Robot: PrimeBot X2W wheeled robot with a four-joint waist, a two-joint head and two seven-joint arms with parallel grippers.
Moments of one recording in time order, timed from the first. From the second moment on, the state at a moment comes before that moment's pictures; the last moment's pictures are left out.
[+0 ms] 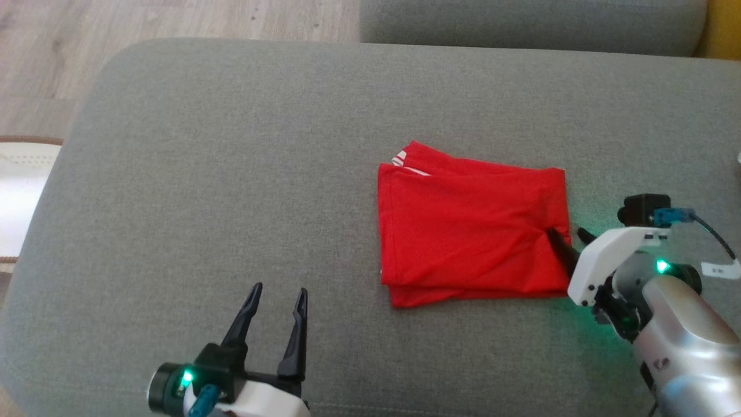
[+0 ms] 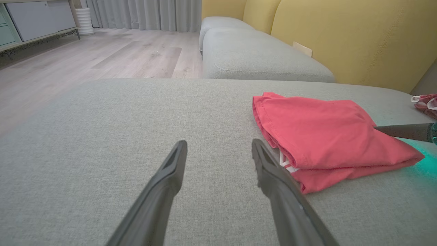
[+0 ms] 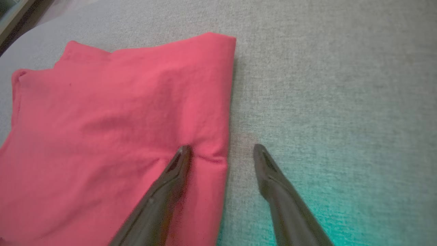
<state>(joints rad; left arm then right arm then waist) 0.12 0.06 -0.35 0.07 -0.11 0.09 -0.25 -0.52 -0.26 0.39 0.90 0.63 0.13 0.21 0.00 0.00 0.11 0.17</state>
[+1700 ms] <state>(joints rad) -0.05 0.06 -0.29 0.07 -0.09 0.07 -0.25 -0.76 -0.48 0.40 0.73 0.45 0.13 -0.03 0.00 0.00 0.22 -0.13</state>
